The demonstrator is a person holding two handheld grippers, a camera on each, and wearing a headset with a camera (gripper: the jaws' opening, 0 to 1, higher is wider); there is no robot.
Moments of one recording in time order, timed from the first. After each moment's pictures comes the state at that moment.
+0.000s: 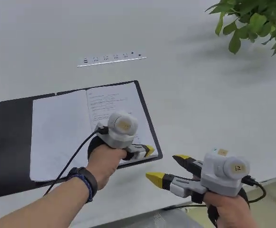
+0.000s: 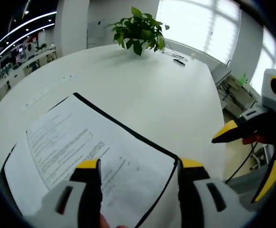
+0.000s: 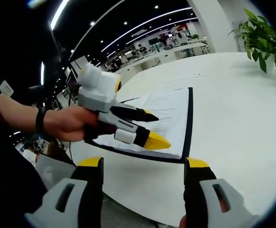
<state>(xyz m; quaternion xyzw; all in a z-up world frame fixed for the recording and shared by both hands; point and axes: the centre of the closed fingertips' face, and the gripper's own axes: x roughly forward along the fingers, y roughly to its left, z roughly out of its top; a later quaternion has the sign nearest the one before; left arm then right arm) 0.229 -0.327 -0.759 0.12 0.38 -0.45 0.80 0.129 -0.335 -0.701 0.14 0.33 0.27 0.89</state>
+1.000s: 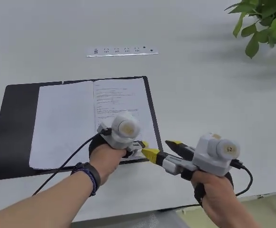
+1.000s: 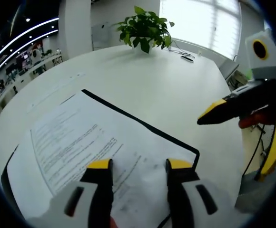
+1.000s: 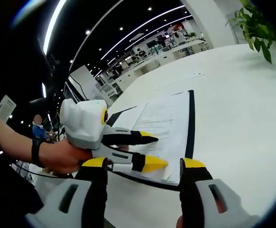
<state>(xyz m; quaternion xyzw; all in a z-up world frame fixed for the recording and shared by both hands) 0.247 -0.312 -0.778 0.14 0.35 -0.42 0.82 0.196 -0.333 -0.713 0.20 0.32 0.28 0.89</state>
